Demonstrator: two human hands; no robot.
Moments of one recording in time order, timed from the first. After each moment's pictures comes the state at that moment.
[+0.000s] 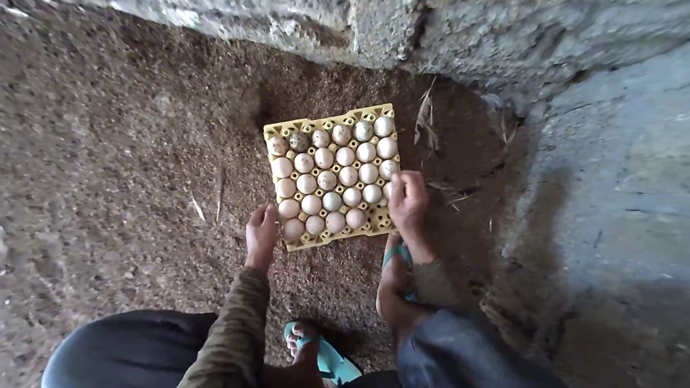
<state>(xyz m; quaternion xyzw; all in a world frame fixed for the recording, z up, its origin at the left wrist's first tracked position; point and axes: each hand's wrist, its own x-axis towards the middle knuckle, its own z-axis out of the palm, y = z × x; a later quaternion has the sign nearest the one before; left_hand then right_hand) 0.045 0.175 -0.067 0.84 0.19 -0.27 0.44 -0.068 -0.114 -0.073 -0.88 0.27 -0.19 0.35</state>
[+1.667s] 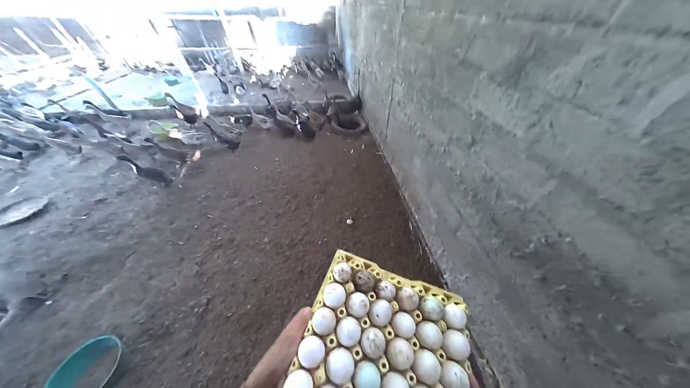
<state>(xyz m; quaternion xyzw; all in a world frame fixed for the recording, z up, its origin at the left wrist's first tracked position) -0.123 0.590 0.819 0.57 0.31 0.05 0.76 0.024 0.270 0.762 -0.38 -0.01 0.31 0.87</state>
